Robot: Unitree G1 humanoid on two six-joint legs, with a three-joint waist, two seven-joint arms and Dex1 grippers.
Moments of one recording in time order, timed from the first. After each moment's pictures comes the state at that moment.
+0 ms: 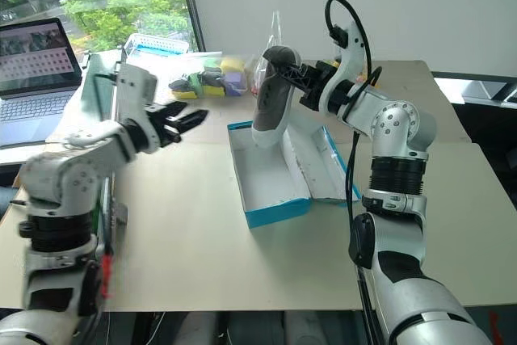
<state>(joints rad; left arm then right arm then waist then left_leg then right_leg) -0.70 0.61 0.15 -0.19 -0.54 0.99 -0.38 -1.08 -0.30 -0.32 0.28 0.69 1.03 0.32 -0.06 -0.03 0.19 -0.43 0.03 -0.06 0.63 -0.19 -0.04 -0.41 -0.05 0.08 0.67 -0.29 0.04</state>
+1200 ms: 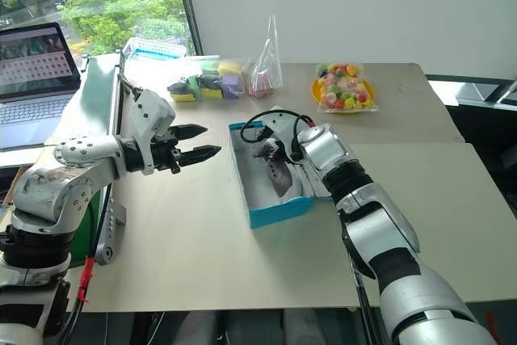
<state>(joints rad) -0.59 0.71 -0.02 -0.30 -0.49 0.83 -0.71 -1.10 -0.30 0.44 0.68 0.05 0.68 0.60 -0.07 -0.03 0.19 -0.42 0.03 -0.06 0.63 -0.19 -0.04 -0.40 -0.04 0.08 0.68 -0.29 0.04</state>
